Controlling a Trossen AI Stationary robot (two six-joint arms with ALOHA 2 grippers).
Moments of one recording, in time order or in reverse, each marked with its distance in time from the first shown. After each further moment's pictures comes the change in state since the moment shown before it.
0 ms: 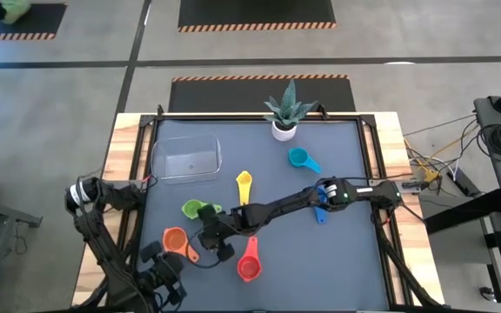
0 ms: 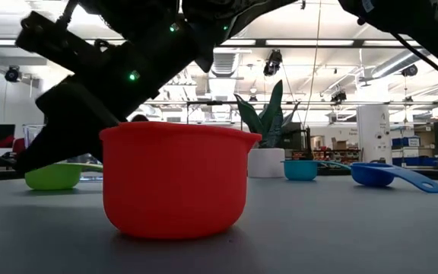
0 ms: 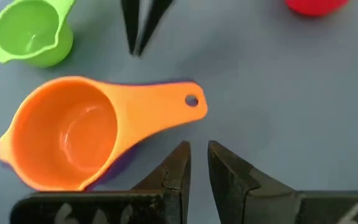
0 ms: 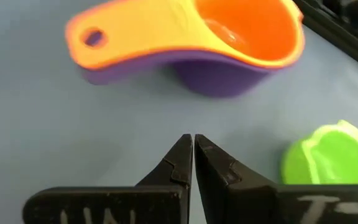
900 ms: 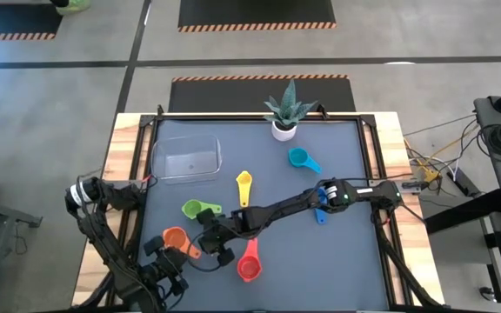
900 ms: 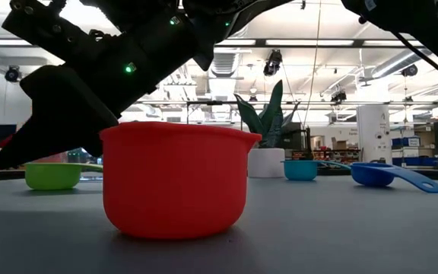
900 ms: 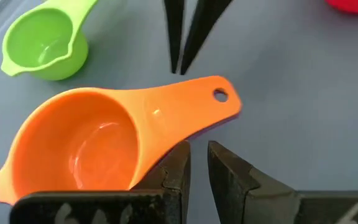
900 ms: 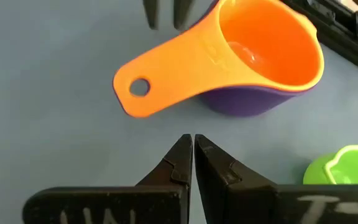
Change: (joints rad) left arm 0.005 0.000 -0.131 0.090 -0.059 0.012; right arm 0.009 0.002 0.000 0.021 -0.021 0.007
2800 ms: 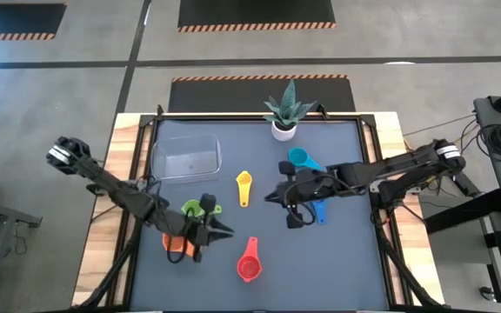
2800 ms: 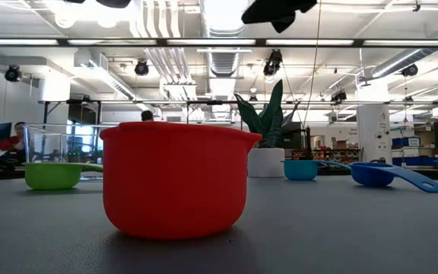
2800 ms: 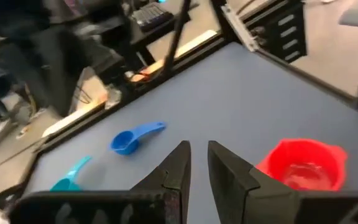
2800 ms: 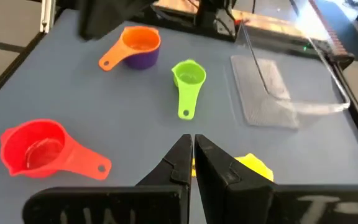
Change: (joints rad) left arm 0.568 -0.544 -0.480 1.339 0.208 2.056; right arm -0.042 -1.135 -1.007 -0.008 0.135 0.307
